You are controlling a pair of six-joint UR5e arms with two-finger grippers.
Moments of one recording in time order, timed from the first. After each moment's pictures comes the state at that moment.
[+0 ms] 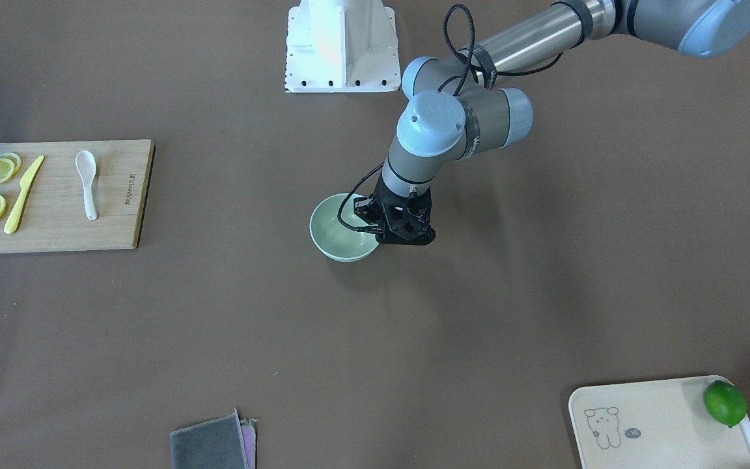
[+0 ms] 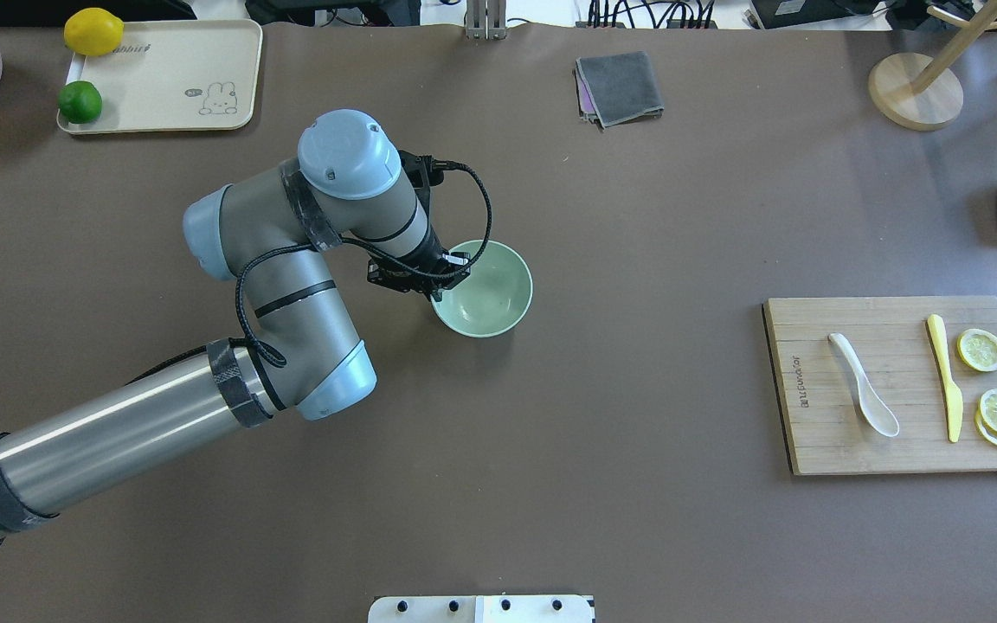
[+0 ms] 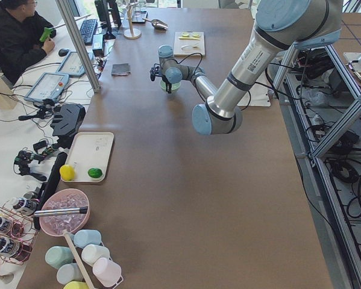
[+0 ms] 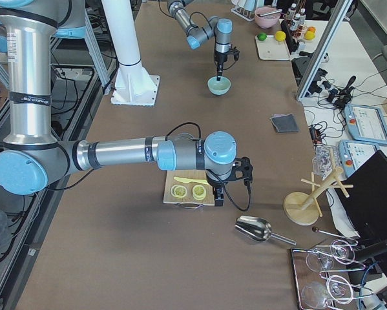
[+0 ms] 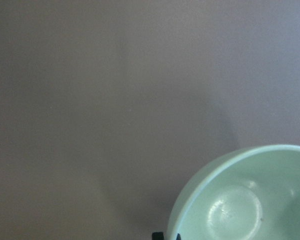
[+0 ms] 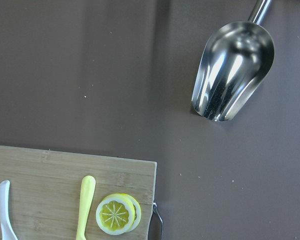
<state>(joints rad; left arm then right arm) -0.61 -2.36 -1.40 -1.82 -2.04 -1.18 1.58 -1.63 1.77 -1.62 2.46 -0.03</state>
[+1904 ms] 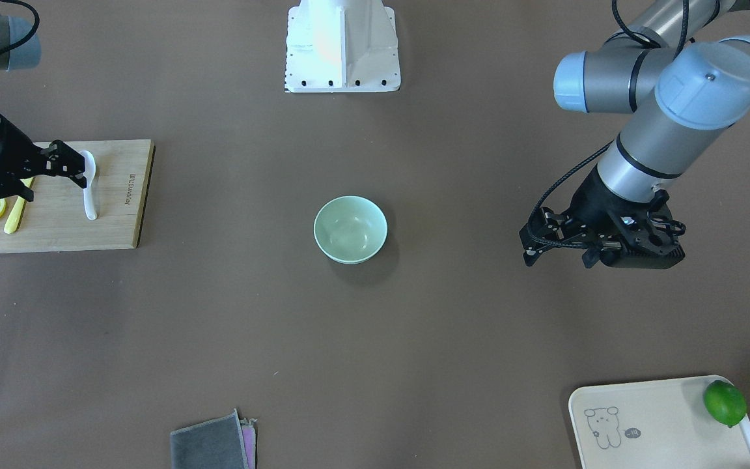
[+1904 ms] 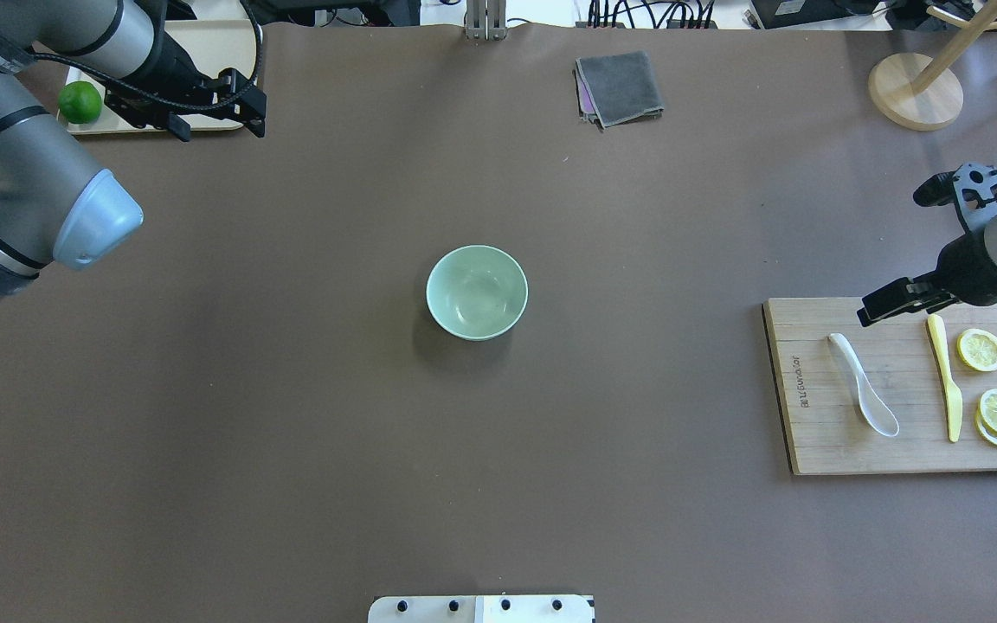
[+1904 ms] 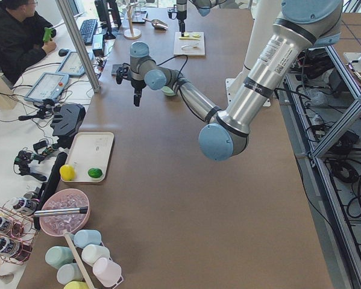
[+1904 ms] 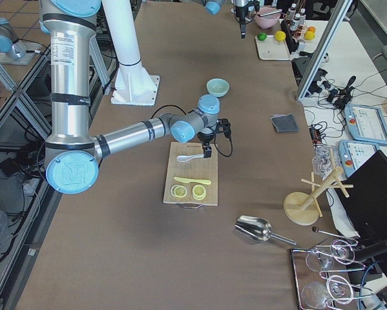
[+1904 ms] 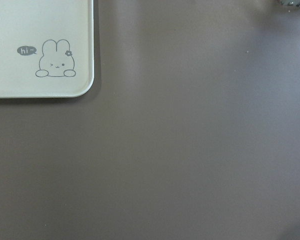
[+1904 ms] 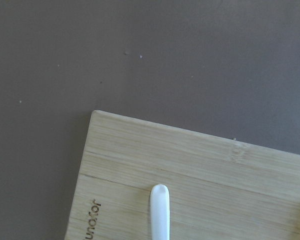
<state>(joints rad) -1.00 -2.13 -1.65 -1.73 -2.14 -0.89 0.92 -1.61 1.87 -1.25 2.23 0.61</state>
